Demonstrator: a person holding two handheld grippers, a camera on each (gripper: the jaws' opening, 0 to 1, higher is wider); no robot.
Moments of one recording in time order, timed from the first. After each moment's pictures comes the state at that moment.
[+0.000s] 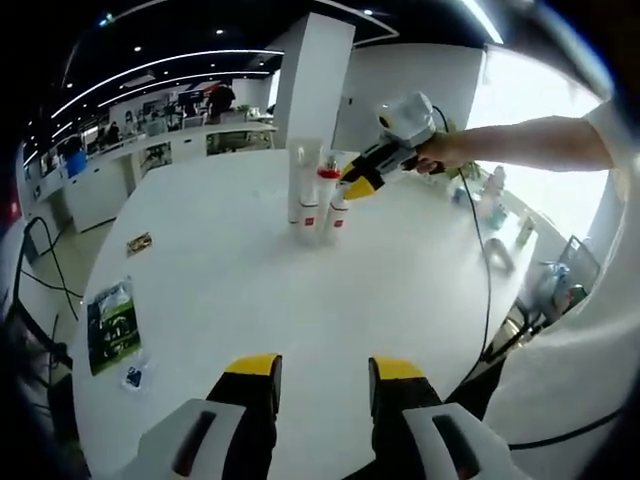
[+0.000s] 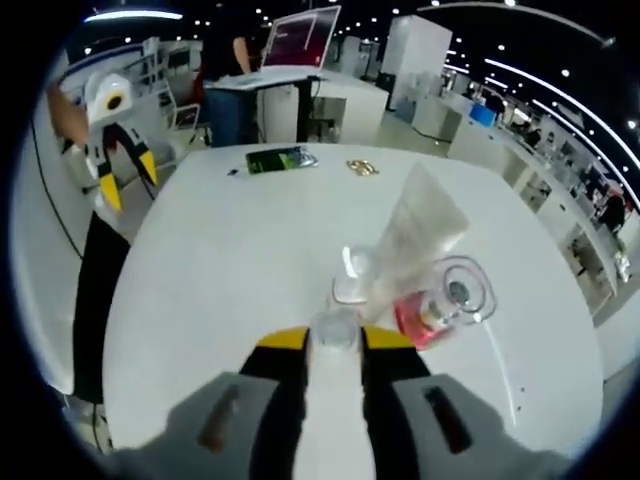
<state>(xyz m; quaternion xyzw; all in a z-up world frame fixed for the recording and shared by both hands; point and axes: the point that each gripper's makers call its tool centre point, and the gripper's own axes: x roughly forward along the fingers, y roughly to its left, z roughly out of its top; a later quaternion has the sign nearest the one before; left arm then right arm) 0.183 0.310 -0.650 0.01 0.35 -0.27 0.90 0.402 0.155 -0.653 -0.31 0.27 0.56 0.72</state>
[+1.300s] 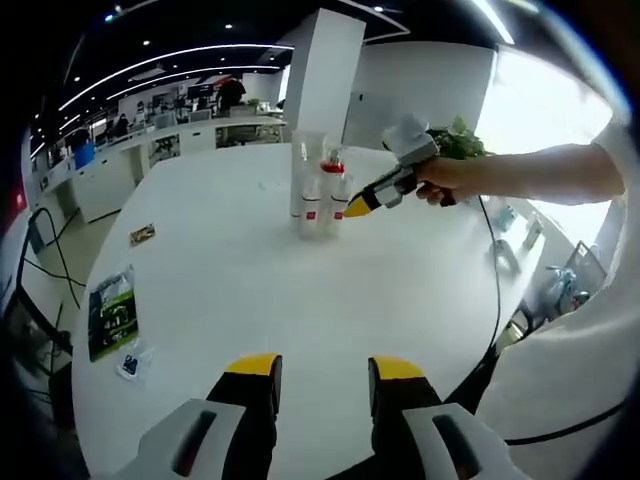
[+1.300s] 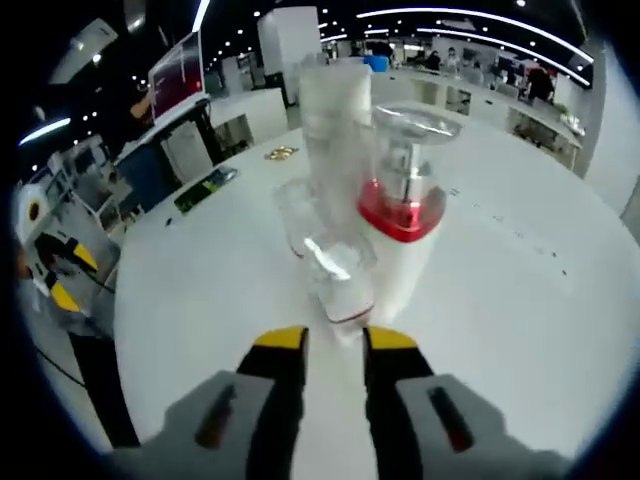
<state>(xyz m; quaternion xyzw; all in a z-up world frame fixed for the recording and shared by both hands) 0.178 0.302 -0.653 0.00 0.36 -0.24 0.90 0.412 0.140 -0.707 -0.13 0.39 0.41 0.82</state>
